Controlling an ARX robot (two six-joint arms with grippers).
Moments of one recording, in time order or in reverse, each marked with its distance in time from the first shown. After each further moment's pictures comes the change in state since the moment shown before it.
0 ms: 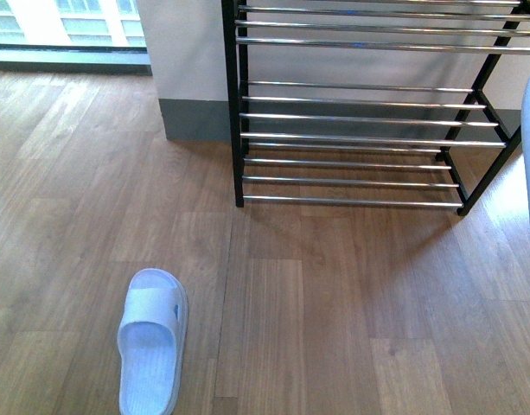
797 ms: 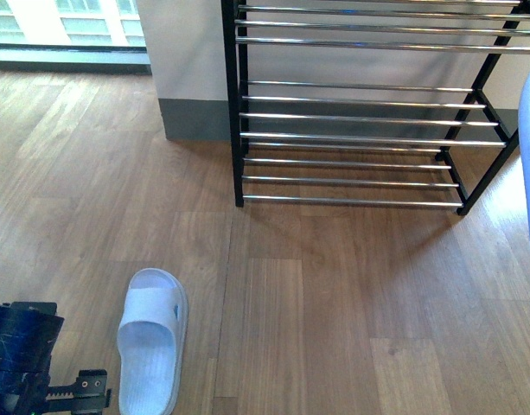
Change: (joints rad) left arm -0.061 1.593 0.510 0.664 -0.077 0.056; right arm 0.000 0.000 0.000 0.000 0.000 0.000
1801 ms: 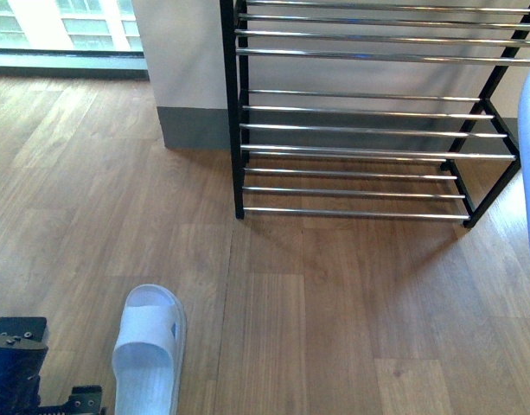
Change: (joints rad) left arm -0.039 0.049 -0.098 0.210 0.008 0.008; right arm 0.000 -0.001 0.000 0.000 0.000 0.000
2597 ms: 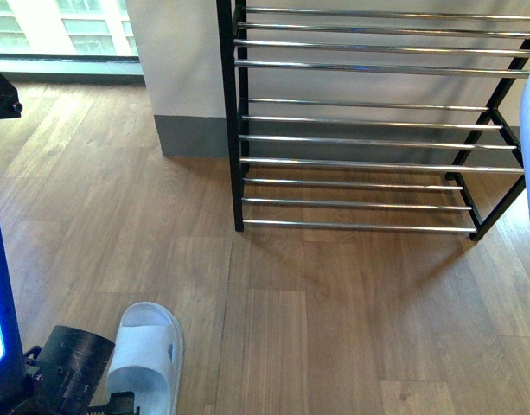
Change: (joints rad) left arm 0.006 0.227 0.363 -0.371 0.019 -0.131; right arm 0.000 0.000 0.000 0.000 0.000 0.000
